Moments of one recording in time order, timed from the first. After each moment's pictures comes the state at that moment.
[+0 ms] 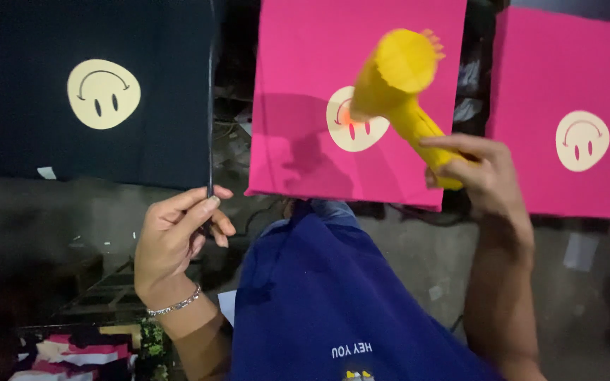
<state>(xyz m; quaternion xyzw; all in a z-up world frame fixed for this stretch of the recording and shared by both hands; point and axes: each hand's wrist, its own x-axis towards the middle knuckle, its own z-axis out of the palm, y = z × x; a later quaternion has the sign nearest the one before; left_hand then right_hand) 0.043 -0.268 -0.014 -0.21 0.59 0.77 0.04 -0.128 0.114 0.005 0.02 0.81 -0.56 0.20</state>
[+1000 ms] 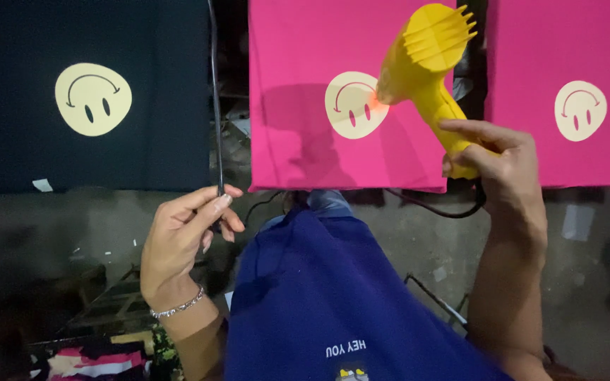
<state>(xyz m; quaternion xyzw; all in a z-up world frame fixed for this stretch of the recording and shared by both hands) 0.033 -0.276 0.007 -0.21 0.69 0.68 0.15 -0.103 0.098 0.034 0.09 0.83 -0.53 0.14</state>
